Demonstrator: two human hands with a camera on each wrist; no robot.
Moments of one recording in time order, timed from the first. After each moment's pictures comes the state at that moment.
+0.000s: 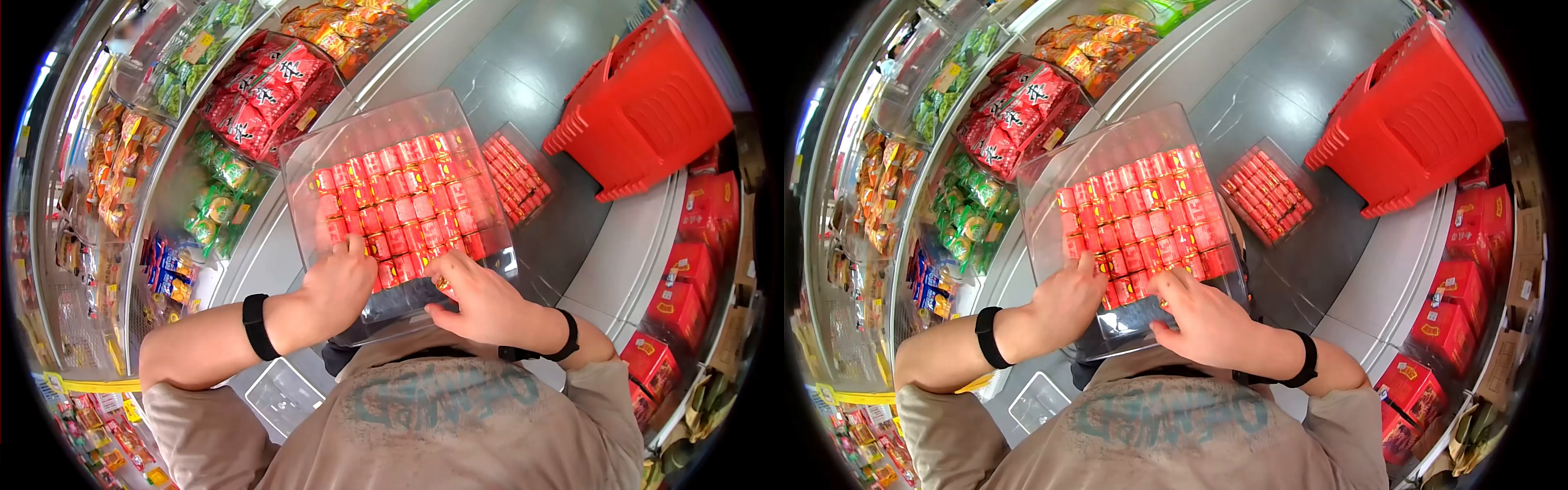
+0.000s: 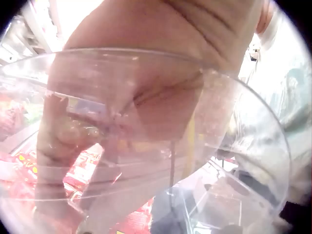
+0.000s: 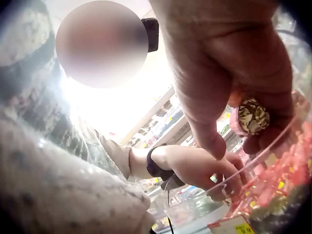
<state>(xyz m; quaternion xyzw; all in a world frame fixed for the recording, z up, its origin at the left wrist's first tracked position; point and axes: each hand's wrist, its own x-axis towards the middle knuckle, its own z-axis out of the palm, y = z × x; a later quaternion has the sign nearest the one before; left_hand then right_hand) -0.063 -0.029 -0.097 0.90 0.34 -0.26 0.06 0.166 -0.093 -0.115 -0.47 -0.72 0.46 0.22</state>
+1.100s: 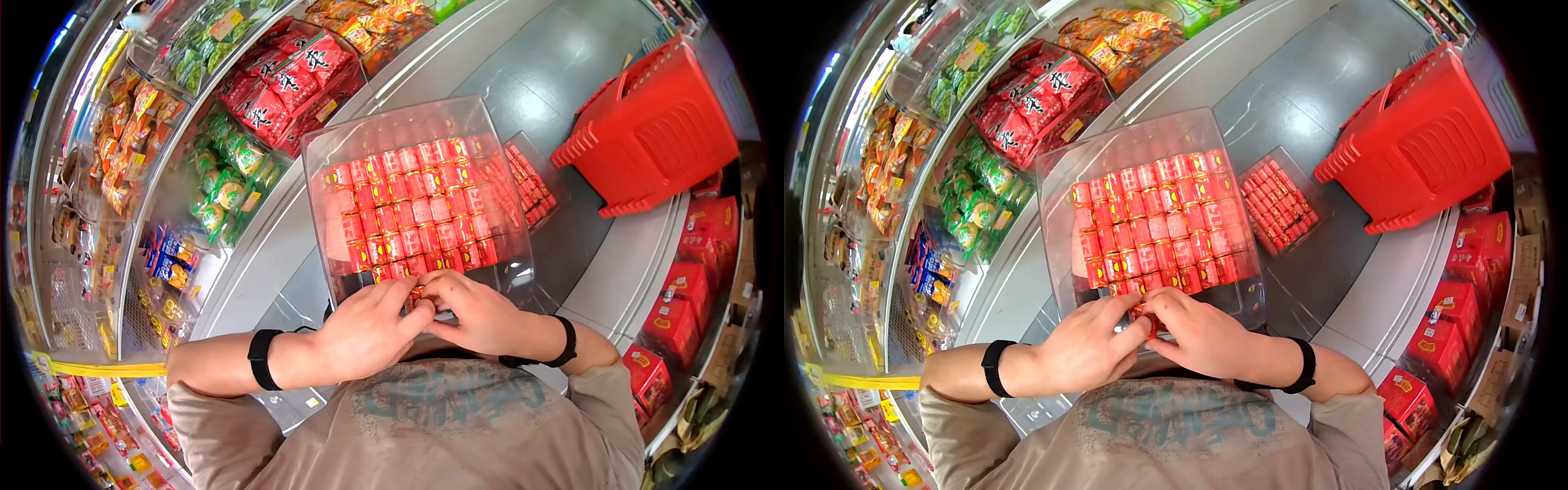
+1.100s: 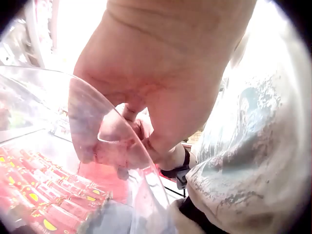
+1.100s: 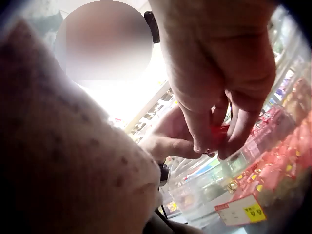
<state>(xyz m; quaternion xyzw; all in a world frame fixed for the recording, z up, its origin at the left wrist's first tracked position) -0.070 -0.073 -0.077 0.94 0.27 0.05 0.22 0.146 -0.097 -0.132 -0.38 -0.74 0.50 0.26</state>
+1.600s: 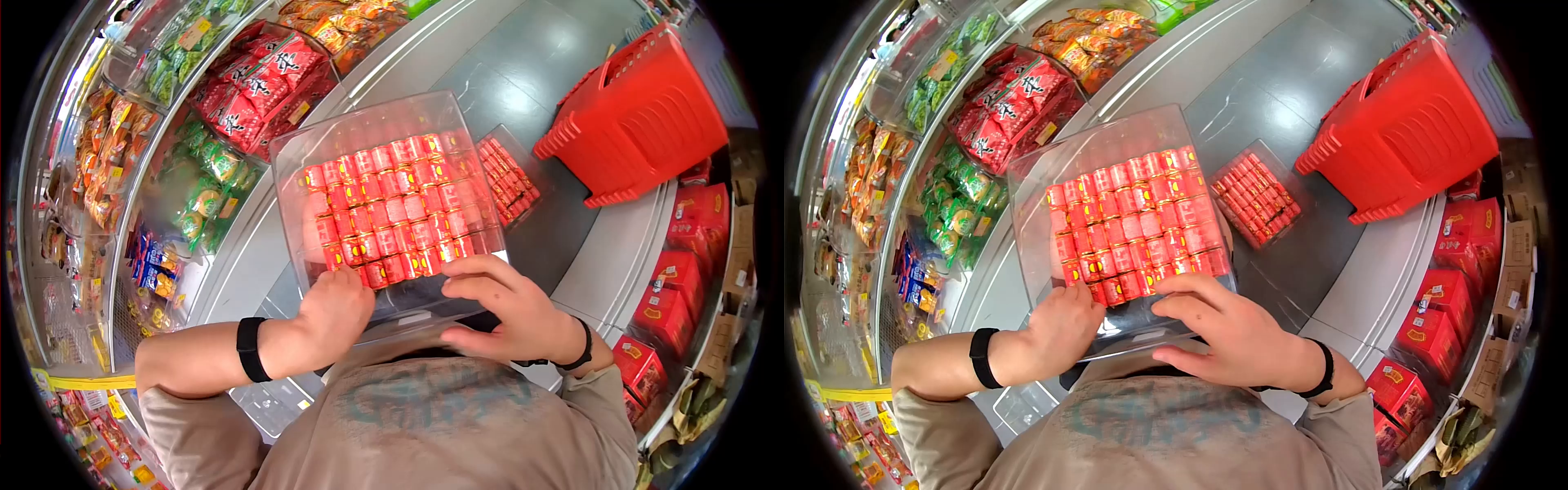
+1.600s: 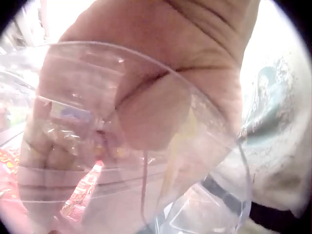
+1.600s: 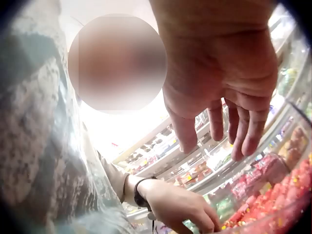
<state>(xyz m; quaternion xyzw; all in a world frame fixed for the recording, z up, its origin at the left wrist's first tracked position) -0.066 -0.061 -0.099 0.92 0.28 -0.27 0.01 0.197 -0.098 -0.080 -0.40 -0.78 0.36 0.33</state>
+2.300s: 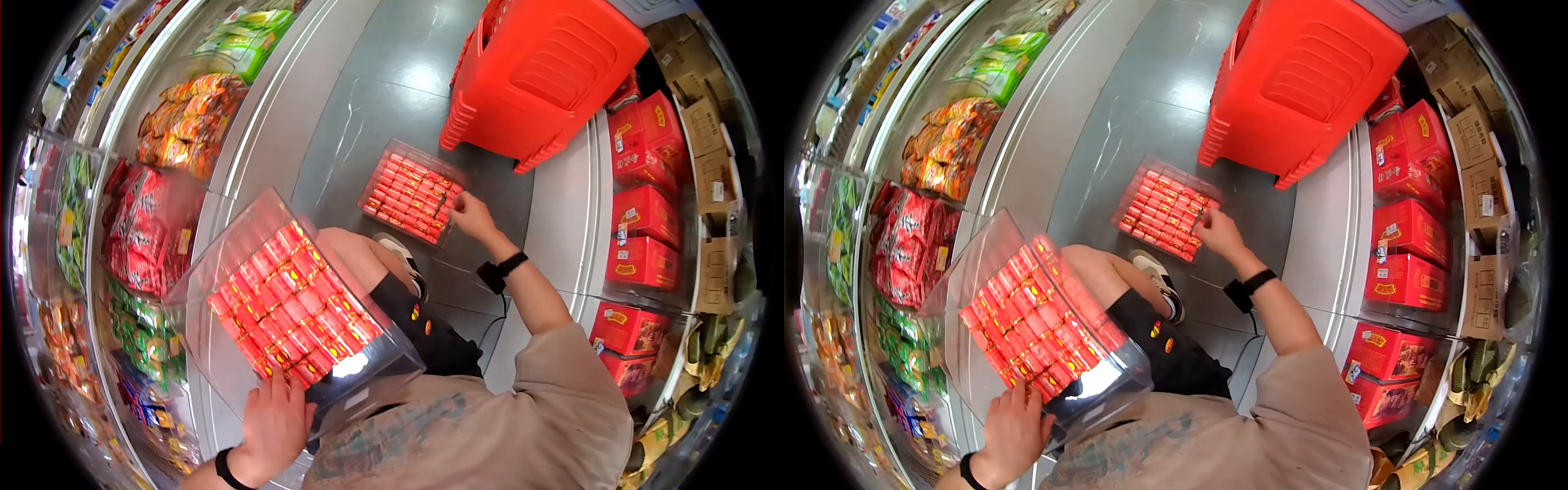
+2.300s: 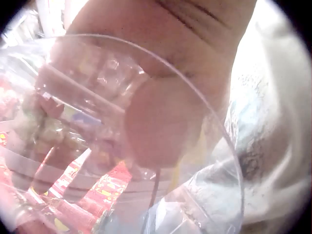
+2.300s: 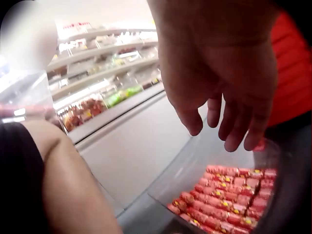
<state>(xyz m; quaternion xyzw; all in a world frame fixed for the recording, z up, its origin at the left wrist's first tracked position) -0.039 -0.050 -0.083 0.90 0.33 -0.27 0.08 0.421 -0.035 -0.413 -0.82 -0.40 0.29 0.30</state>
